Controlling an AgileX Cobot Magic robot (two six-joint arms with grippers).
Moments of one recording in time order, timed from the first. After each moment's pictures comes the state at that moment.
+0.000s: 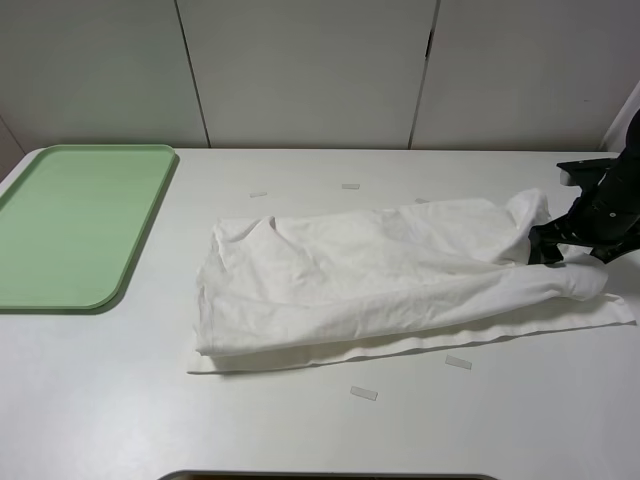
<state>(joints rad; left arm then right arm) -0.05 -0.01 -0.53 -0.12 1.11 0.21 -0.17 2.06 -1.13 -0.02 0.60 -0.23</state>
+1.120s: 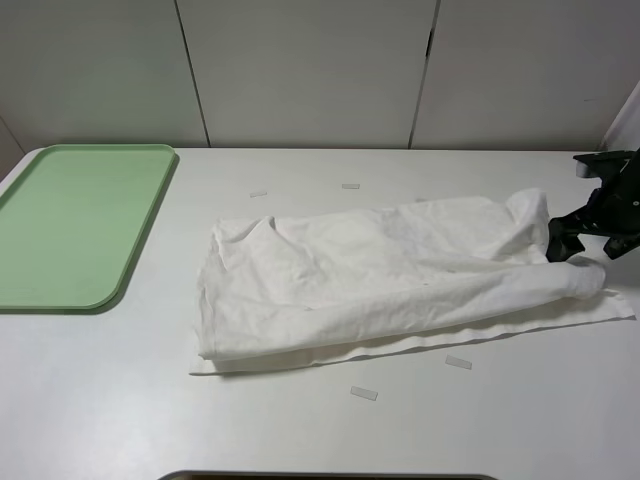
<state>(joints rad) -0.05 -0.01 -0.53 -0.12 1.11 0.21 -0.25 2.07 -1.24 0.03 0.71 -0.39</state>
